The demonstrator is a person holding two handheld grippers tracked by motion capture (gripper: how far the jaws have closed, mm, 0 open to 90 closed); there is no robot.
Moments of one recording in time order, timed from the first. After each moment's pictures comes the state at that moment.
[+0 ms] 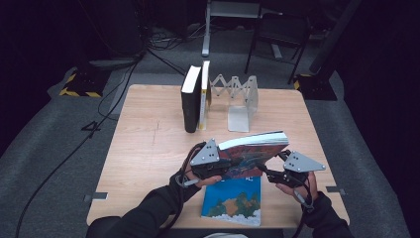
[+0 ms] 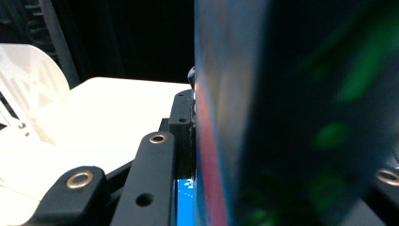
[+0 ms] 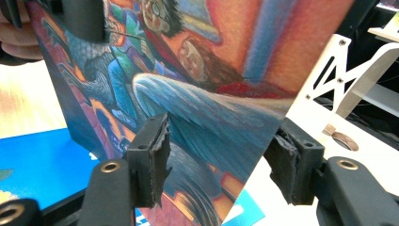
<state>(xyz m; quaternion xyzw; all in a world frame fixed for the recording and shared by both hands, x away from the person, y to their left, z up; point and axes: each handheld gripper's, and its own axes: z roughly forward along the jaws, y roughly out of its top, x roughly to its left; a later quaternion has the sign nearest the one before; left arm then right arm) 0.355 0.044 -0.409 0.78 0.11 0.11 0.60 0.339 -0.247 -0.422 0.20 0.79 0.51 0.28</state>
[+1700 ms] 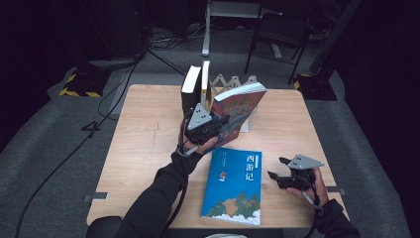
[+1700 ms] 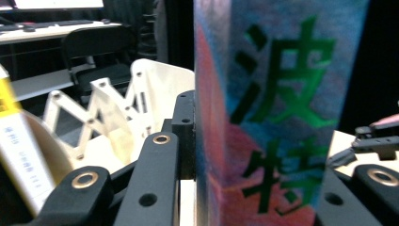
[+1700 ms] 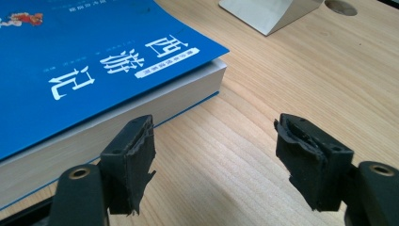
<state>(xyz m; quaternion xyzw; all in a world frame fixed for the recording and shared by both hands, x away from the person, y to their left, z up) 0.425 0.065 -0.379 0.72 0.26 0.22 0.60 0.358 -0.293 -0.478 0.31 0.84 0.39 0.22</state>
